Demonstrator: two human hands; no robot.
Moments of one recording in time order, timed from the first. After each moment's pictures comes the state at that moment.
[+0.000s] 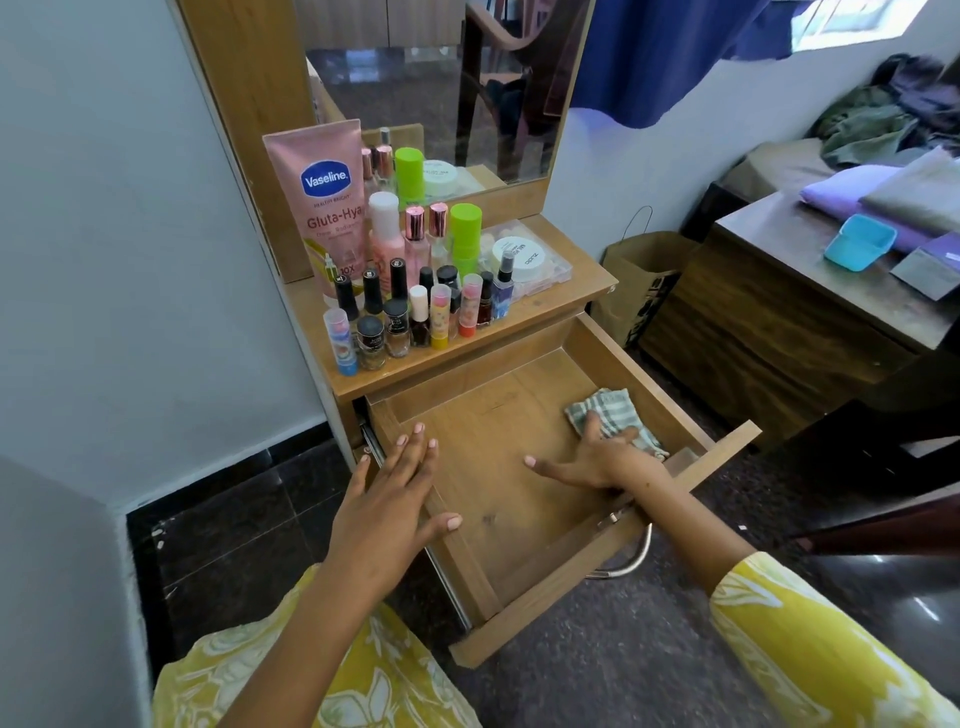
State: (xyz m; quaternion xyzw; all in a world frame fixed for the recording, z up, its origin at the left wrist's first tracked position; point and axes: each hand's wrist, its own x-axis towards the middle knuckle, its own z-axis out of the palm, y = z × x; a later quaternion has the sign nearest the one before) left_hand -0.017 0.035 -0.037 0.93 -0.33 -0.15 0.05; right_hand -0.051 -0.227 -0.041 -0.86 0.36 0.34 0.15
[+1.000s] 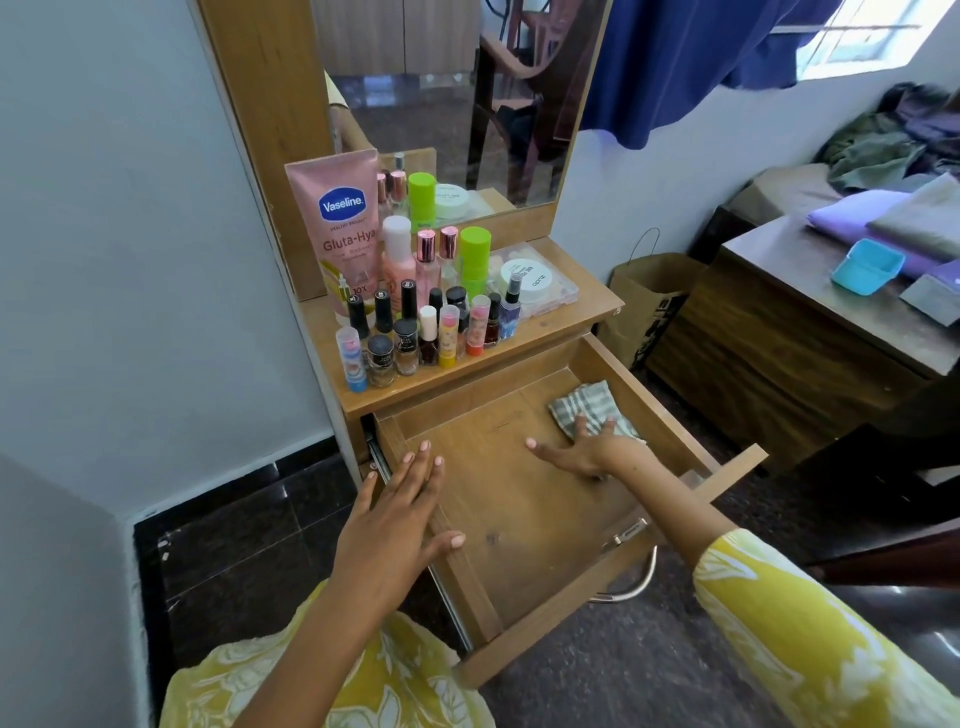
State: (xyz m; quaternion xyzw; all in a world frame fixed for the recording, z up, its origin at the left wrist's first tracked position) left_hand -0.017 0.036 -0.038 0.93 -0.33 -0.15 0.04; right_hand -0.017 -0.232 -0.043 -0.85 0.35 0.36 0.16
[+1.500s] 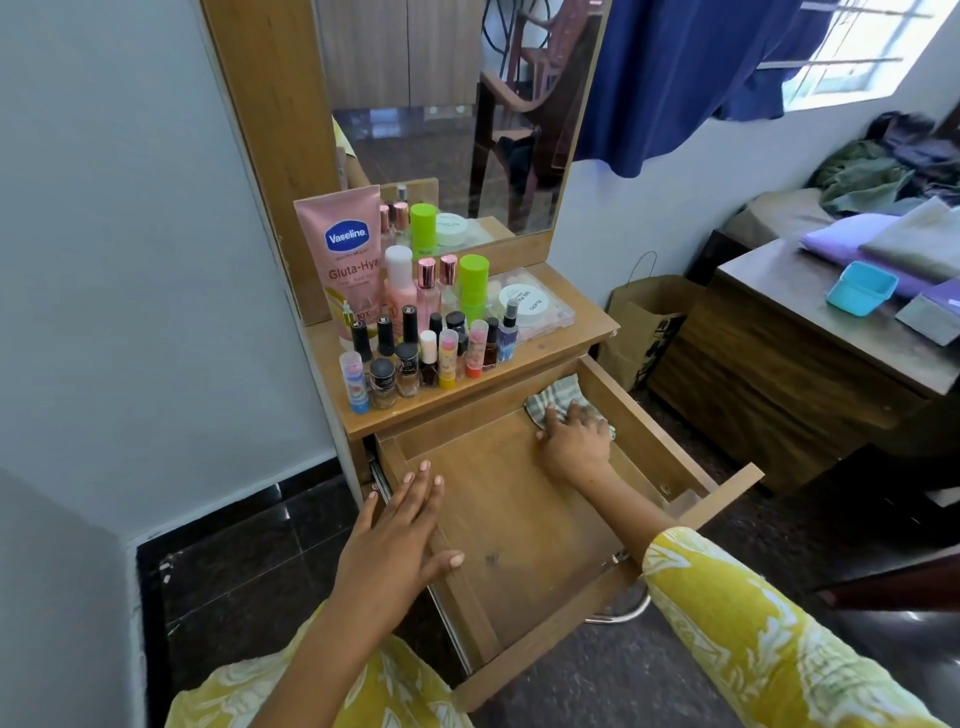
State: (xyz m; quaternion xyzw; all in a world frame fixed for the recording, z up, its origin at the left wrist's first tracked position) left_hand -0.017 0.034 -0.035 0.93 -0.33 -0.16 0.06; right_hand 0.012 -0.229 -0.063 -0.95 0.28 0.14 0.08
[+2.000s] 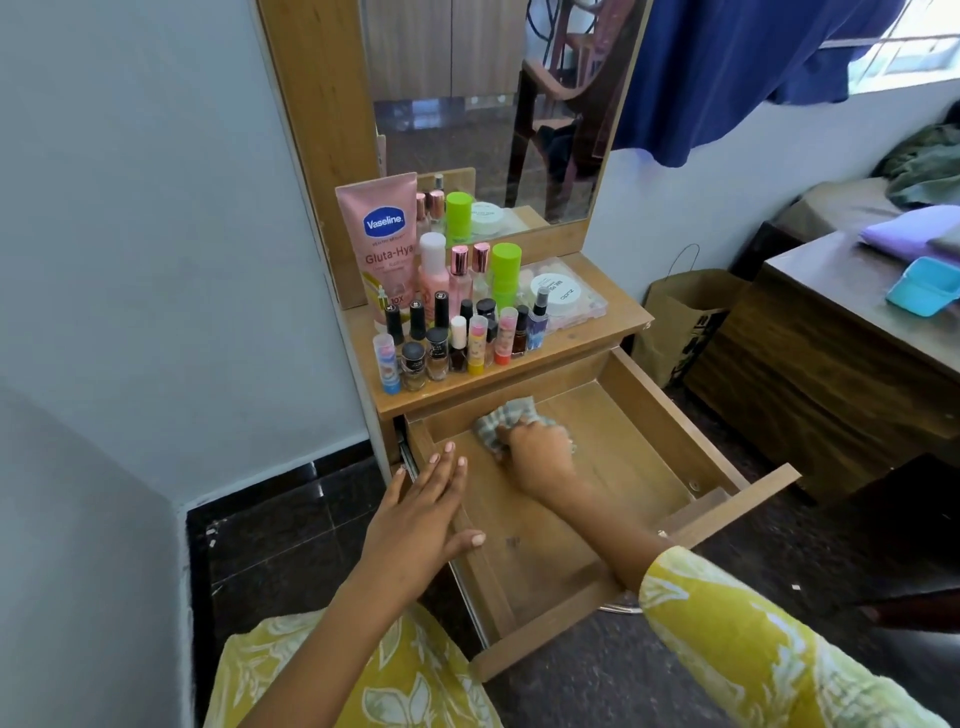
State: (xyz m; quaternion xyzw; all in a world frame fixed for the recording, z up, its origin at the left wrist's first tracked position) left_hand -0.018 0.036 -0.037 0.93 -0.33 -0.14 0.04; right_hand 0.014 -0.154 -0.064 -1.00 0.08 0.04 0.00
